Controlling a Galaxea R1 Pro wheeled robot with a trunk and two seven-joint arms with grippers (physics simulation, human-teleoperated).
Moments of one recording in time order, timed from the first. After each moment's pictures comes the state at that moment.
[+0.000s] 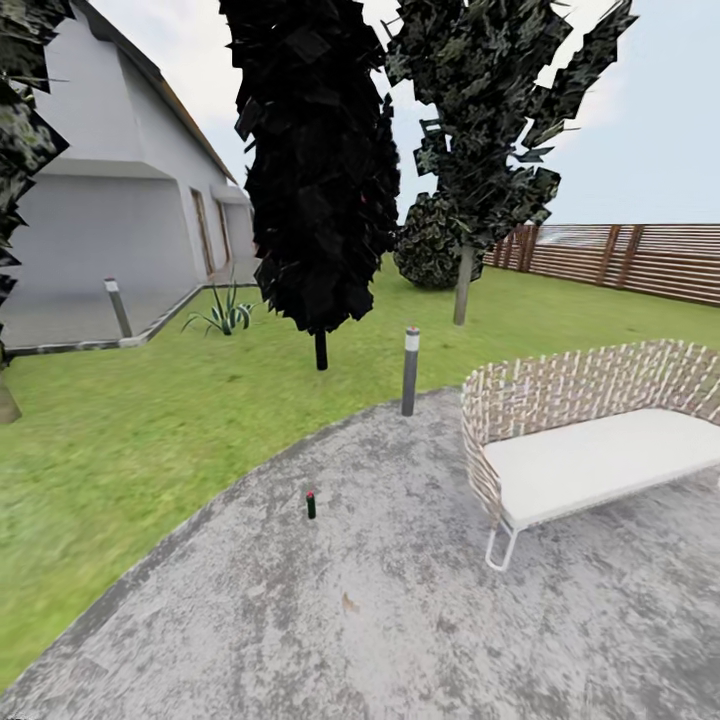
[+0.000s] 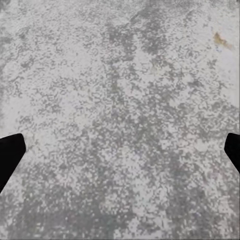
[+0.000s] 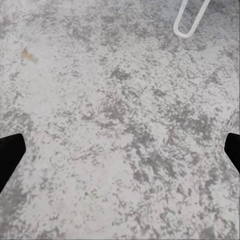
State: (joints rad) left arm -0.18 0.06 0.11 -0.27 0.04 -0.35 0.01; right arm -0.10 -0.06 0.00 -0.41 0.00 -0.41 0.00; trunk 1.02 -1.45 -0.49
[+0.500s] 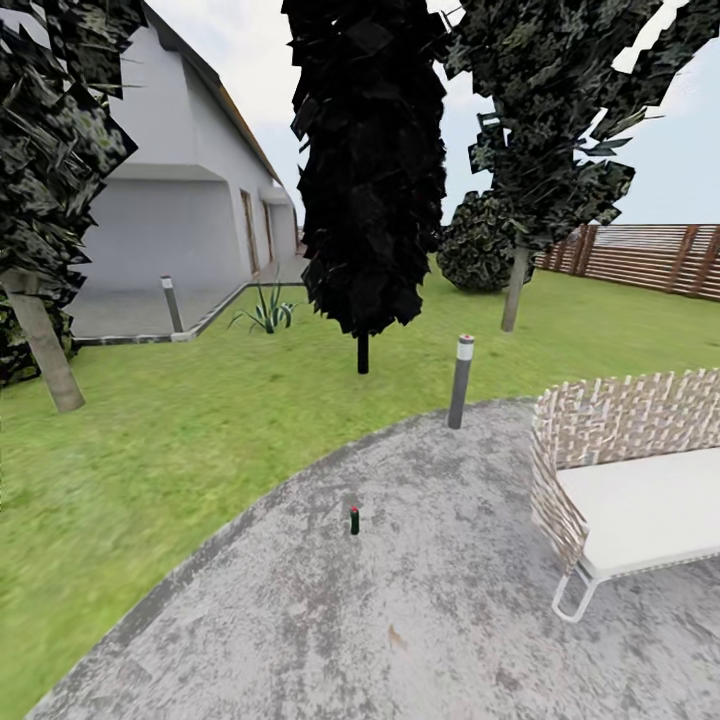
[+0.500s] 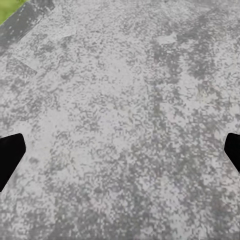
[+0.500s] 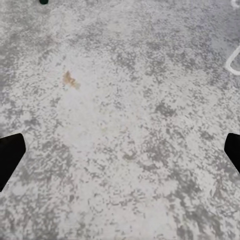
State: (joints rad) left arm -0.18 0.06 0.11 -0.27 0.04 -0.35 0.01; right arm -0.10 -0.06 0.00 -0.41 0.00 -0.41 0.00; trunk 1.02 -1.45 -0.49
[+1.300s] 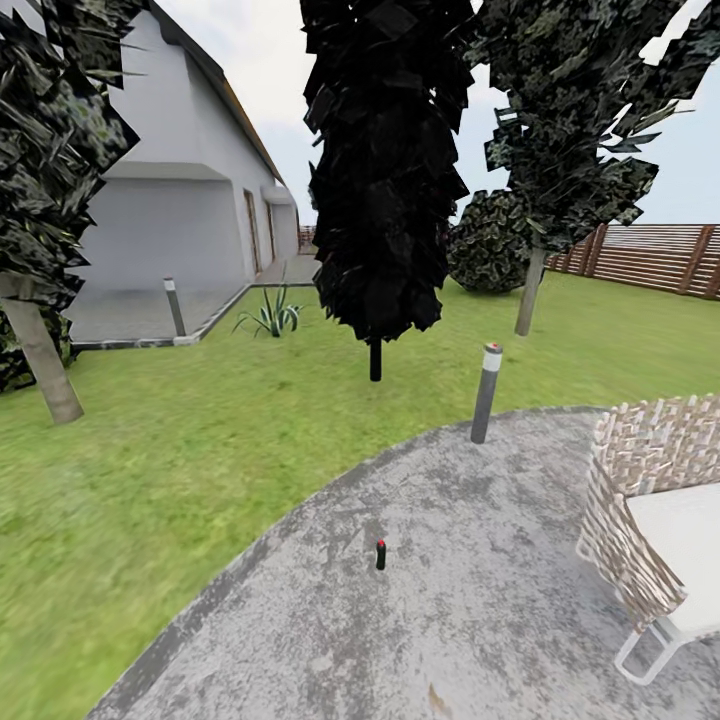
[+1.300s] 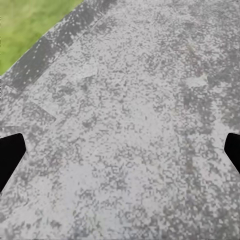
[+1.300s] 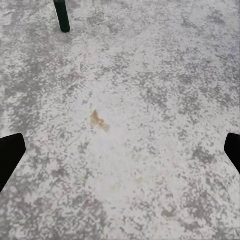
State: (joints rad) left arm -0.18 0.06 0.11 -0.27 0.04 -0.35 0.01; right arm -0.10 -0.06 0.00 -0.41 0.00 -0.41 0.00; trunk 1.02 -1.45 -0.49
